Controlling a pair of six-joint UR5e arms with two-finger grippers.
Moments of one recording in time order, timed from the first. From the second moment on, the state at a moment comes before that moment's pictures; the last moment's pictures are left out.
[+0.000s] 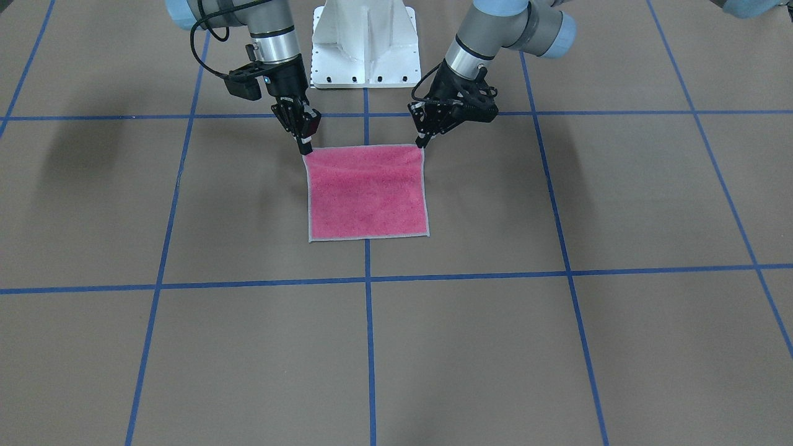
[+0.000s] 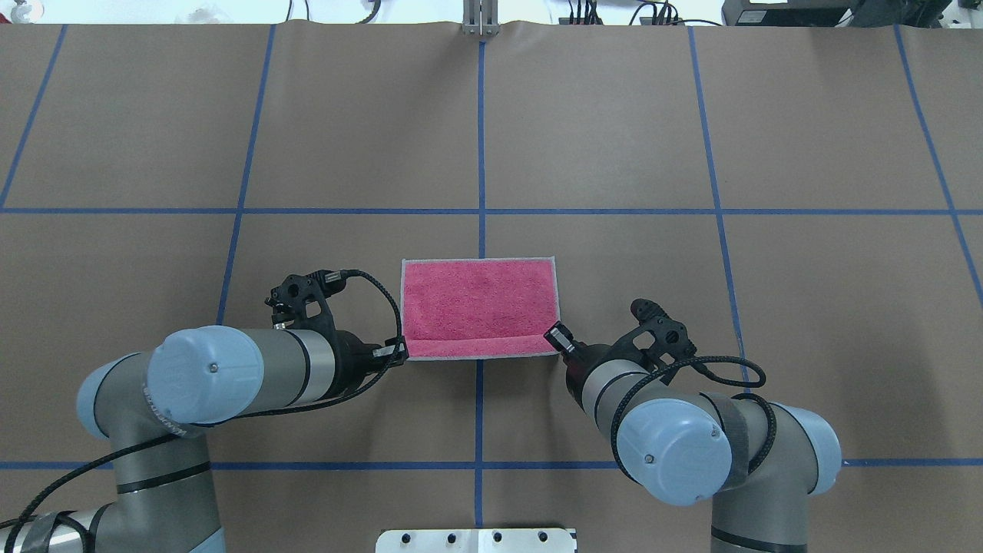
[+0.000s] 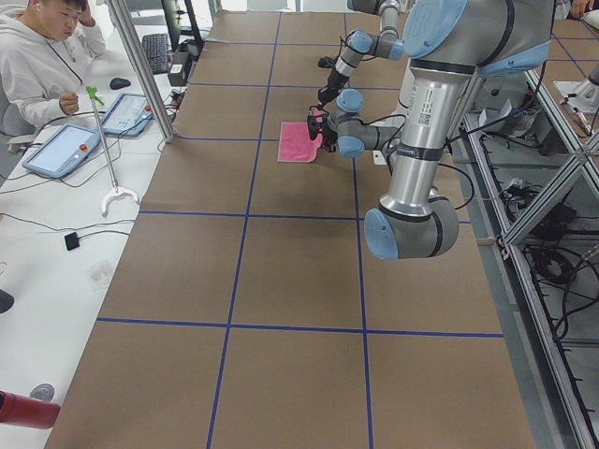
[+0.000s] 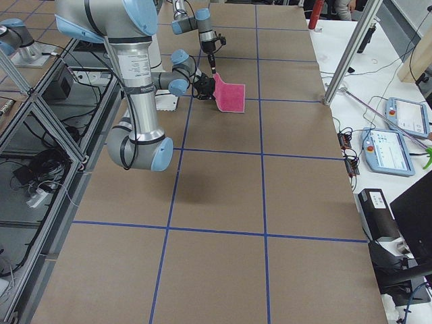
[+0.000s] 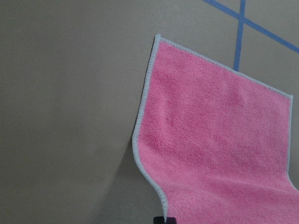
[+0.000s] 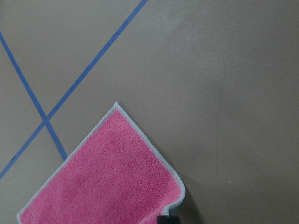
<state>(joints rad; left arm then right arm) -0.35 -1.93 -1.87 -2.08 -1.62 -1.63 0.21 -1.24 1.97 -1.33 1.22 2.18</state>
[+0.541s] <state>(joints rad) -0.41 -1.99 -1.81 -2.07 -1.63 -1.59 0.25 -1.17 1.89 -1.33 1.22 2.17</state>
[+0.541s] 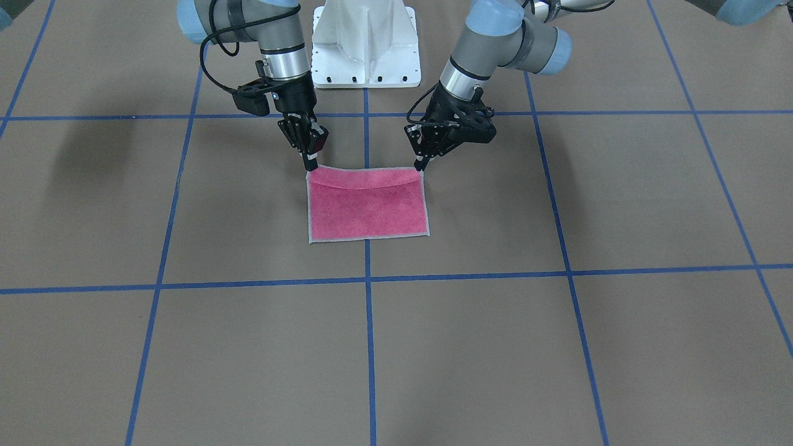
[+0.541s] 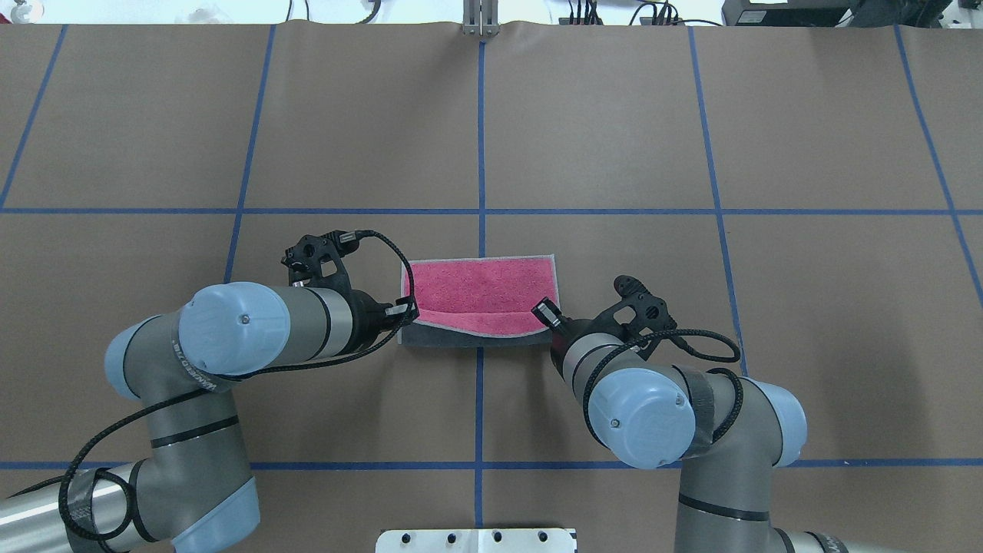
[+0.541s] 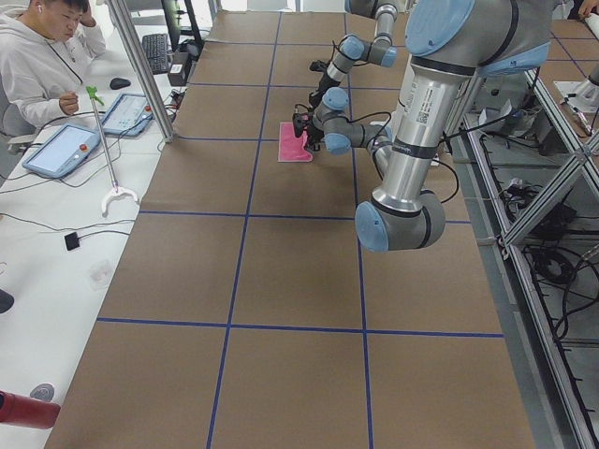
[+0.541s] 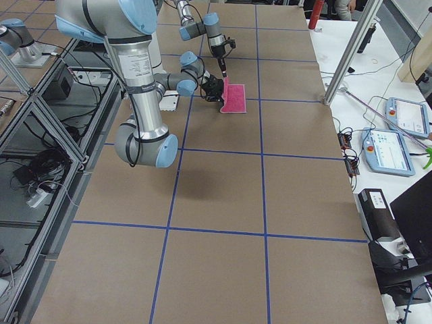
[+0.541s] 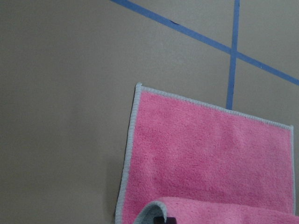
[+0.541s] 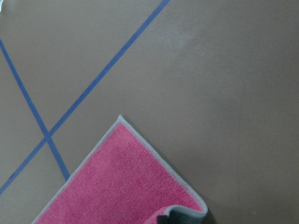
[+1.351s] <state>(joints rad) -0.46 -2.05 -1.74 -2.05 -1.63 -1.57 0.30 -1.13 1.87 -1.33 1.23 2.14</state>
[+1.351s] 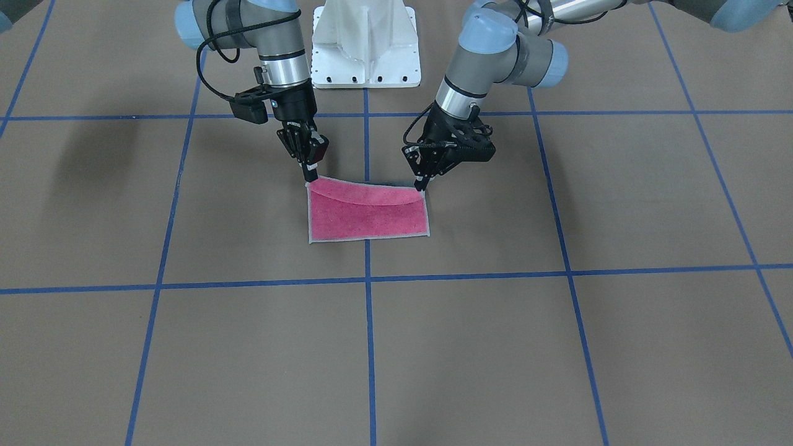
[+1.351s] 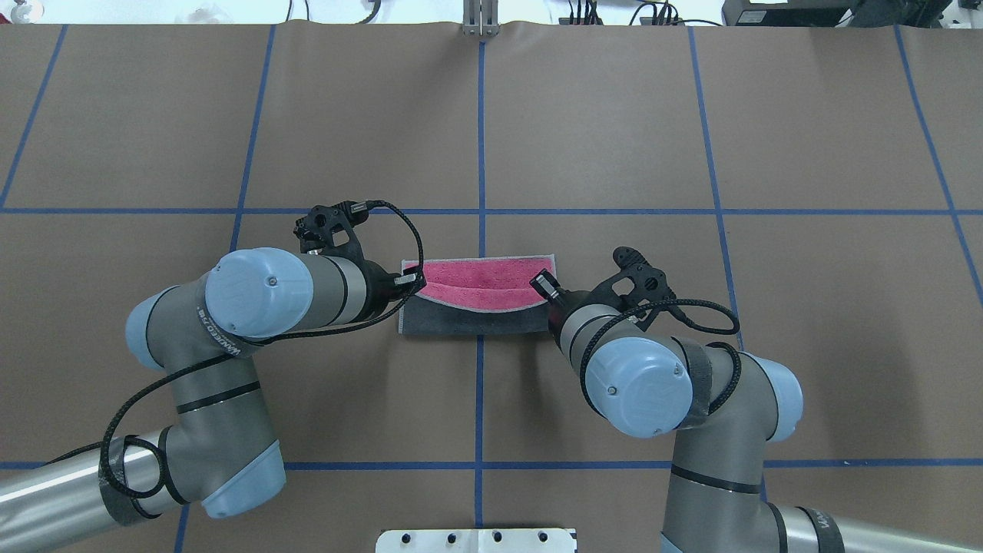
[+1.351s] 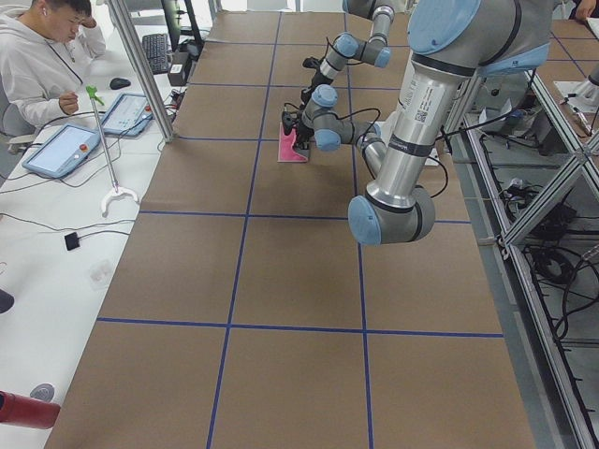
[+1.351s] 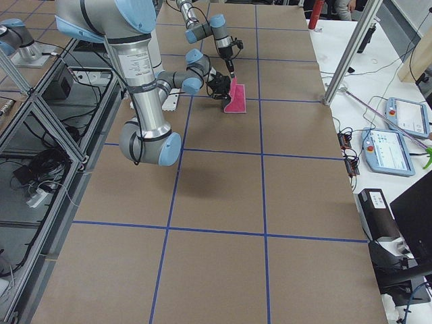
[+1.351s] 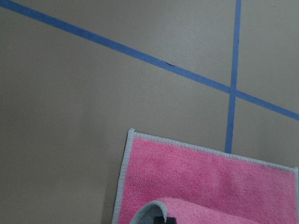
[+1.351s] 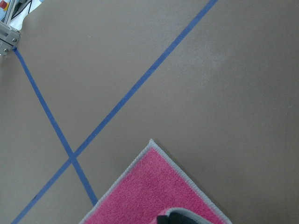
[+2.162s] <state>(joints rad) -0.47 -2.06 -1.71 -2.05 -1.63 -1.56 0.34 -1.10 1.80 -1.33 1.23 2.13</state>
